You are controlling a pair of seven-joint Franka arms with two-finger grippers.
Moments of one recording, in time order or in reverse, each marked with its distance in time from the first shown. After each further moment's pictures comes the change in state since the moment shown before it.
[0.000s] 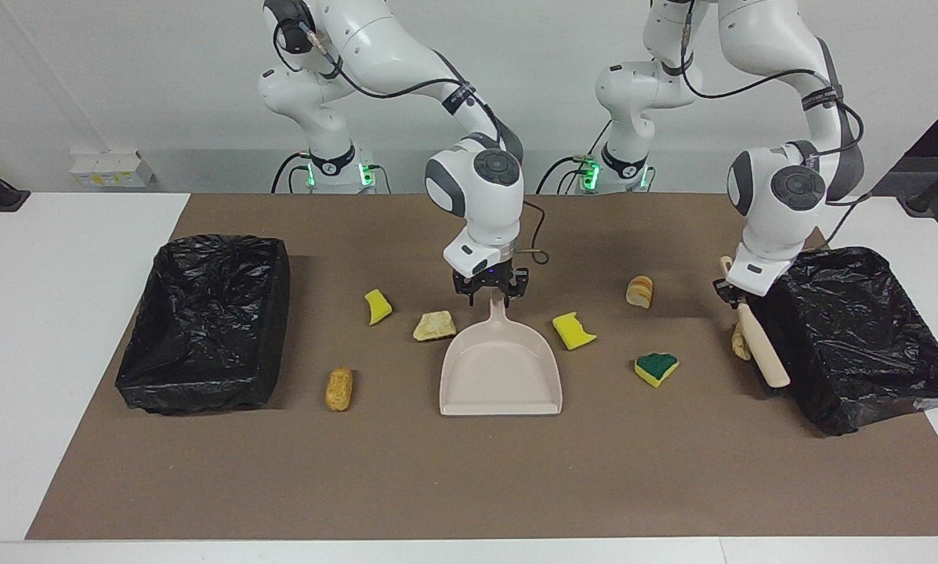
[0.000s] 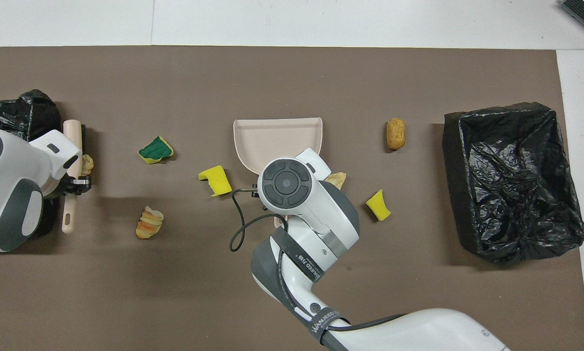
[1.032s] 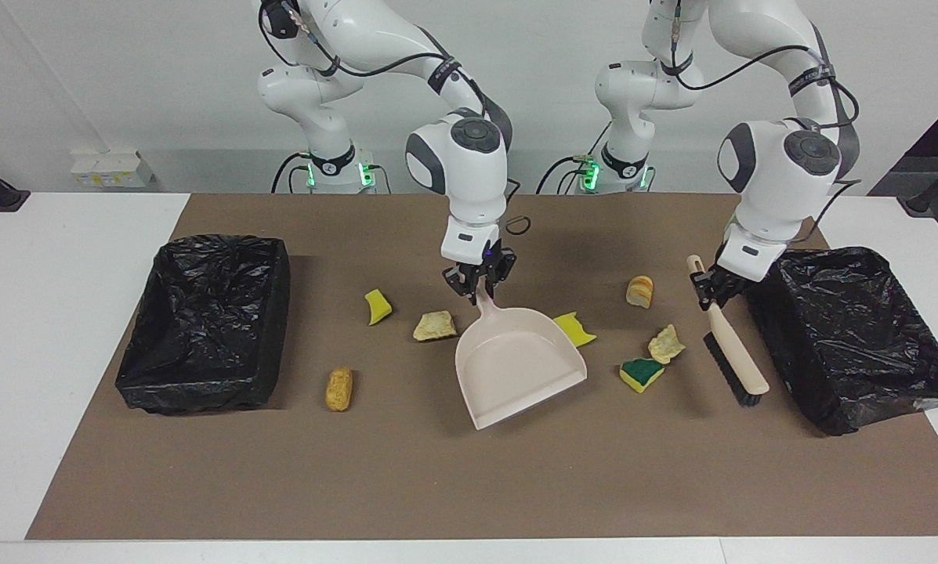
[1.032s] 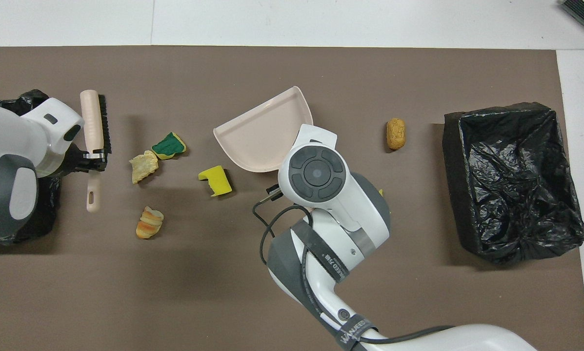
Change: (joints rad) left arm -0.061 -0.019 0.006 0.147 -0.199 -0.088 0.020; right arm -0.076 -0.100 0.010 0.001 0.001 -0.041 -0.714
